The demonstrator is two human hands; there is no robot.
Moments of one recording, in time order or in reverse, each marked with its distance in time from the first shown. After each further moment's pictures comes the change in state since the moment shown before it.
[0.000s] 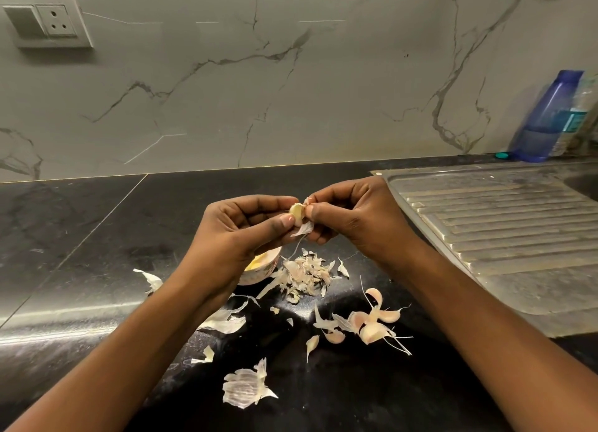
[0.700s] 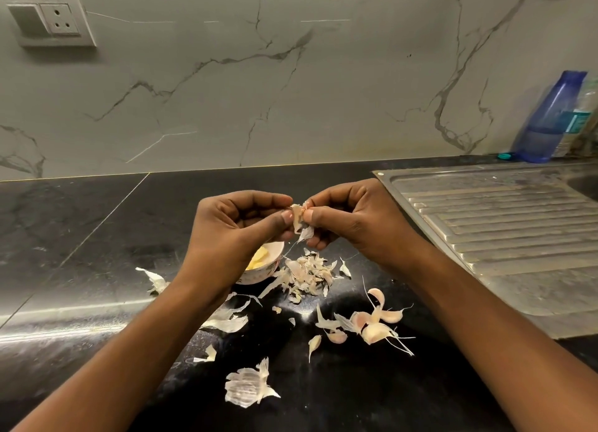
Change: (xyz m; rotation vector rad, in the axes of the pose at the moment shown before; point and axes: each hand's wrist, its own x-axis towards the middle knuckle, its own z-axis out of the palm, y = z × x) left_hand -0.003 0.000 -0.001 0.221 0.097 0.164; right_hand 0.001 0.000 0.000 0.017 -0.092 0.035
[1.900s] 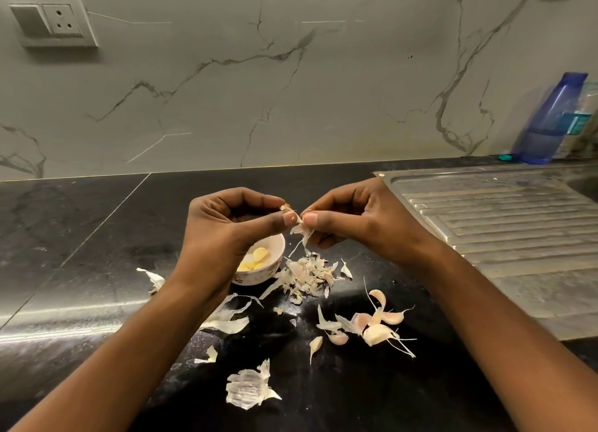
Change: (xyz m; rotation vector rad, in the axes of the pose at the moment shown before) left_hand 0.004 -0.002 -0.005 0.002 0.074 -0.011; right_hand -0.003 -0.006 -0.011 -0.102 -0.077 0.011
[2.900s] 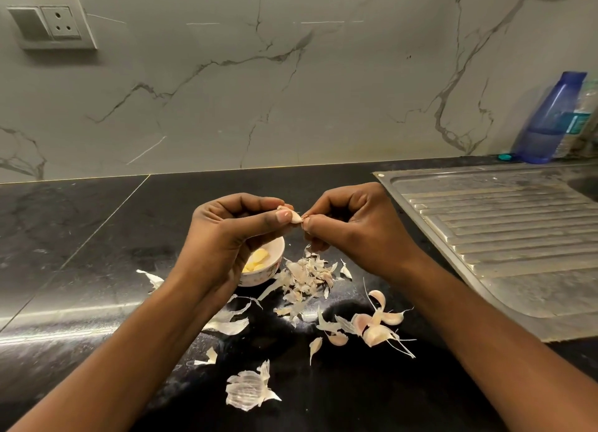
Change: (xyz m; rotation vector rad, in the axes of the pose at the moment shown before) left_hand -0.001 0.006 0.005 -0.326 -0.013 -0.201; right_hand 0.001 0.010 0.019 -0.095 0.162 -0.189
